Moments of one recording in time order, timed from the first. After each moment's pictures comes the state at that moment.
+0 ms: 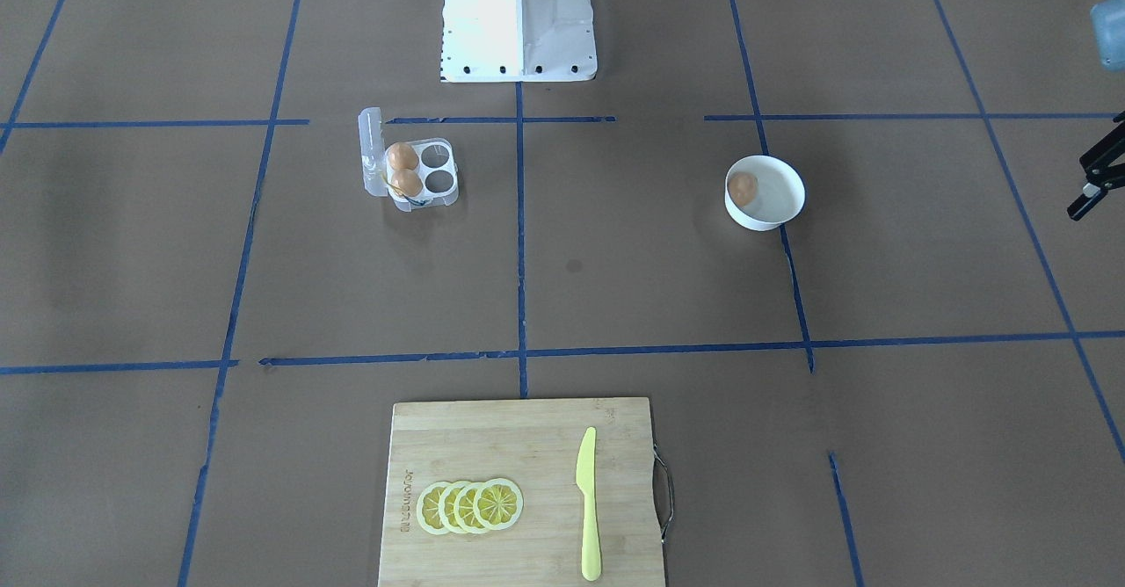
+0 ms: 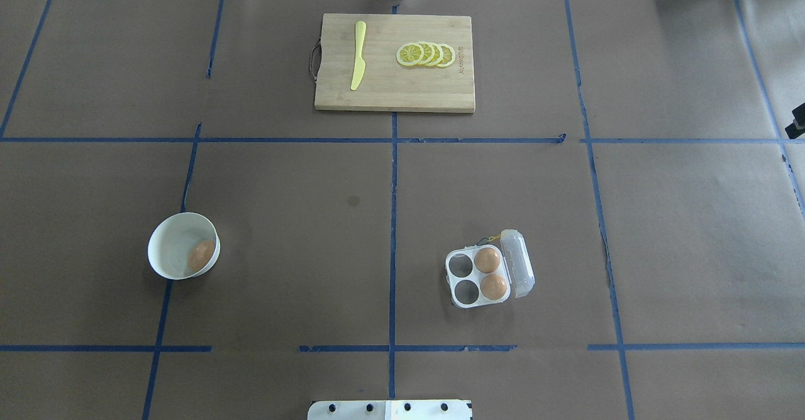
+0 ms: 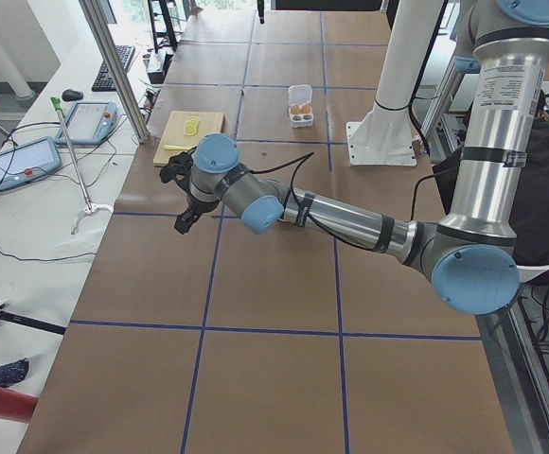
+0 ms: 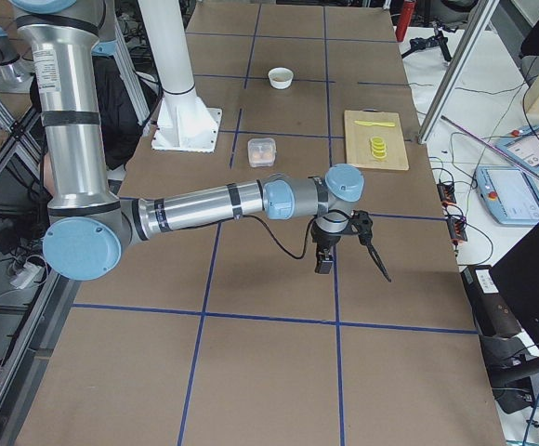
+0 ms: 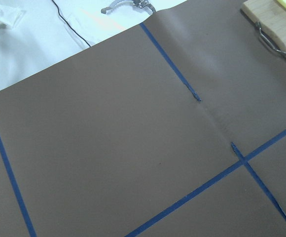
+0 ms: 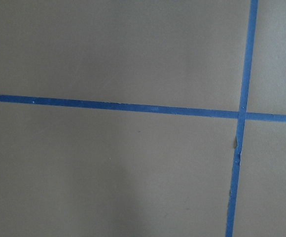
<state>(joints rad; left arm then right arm) -1.39 -1.64 -1.72 -2.27 -2.44 -0.26 1.36 -1.49 1.71 -1.67 2.32 0.17</state>
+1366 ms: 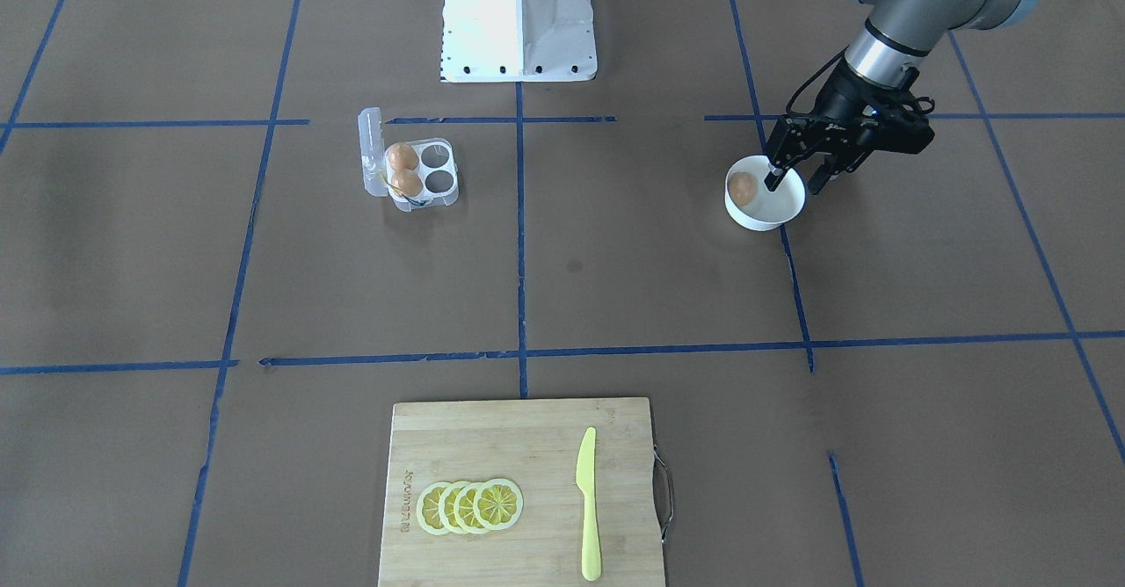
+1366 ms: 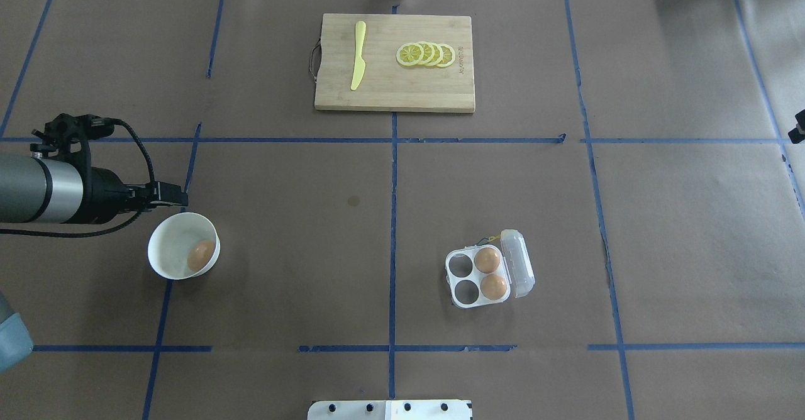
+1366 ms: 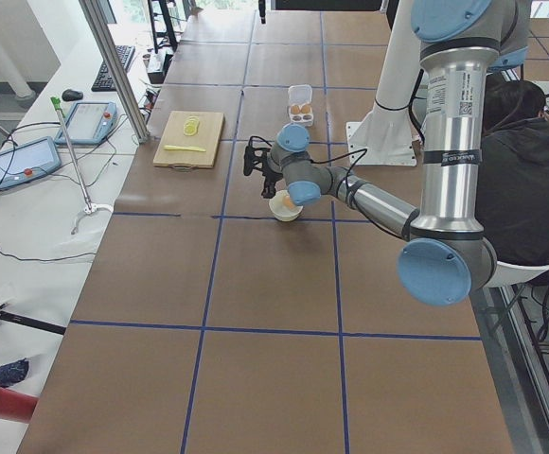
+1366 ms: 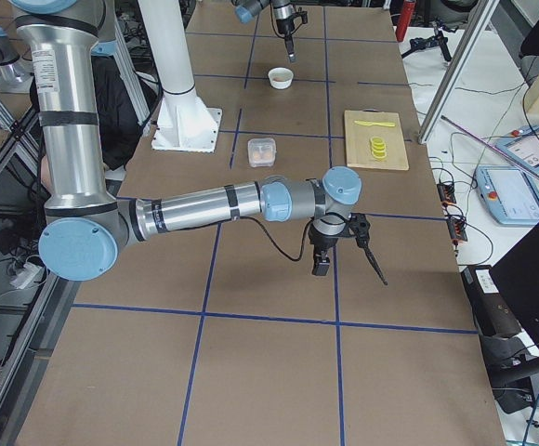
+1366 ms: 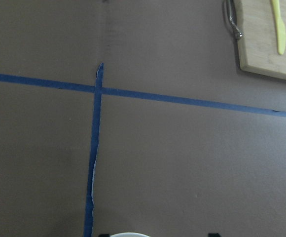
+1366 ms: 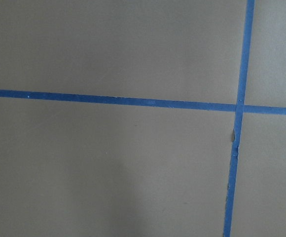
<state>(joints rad) -0.67 -1.55 -2.01 -2.16 -1.87 -1.26 1.36 -1.50 1.72 -1.67 2.33 0.17</state>
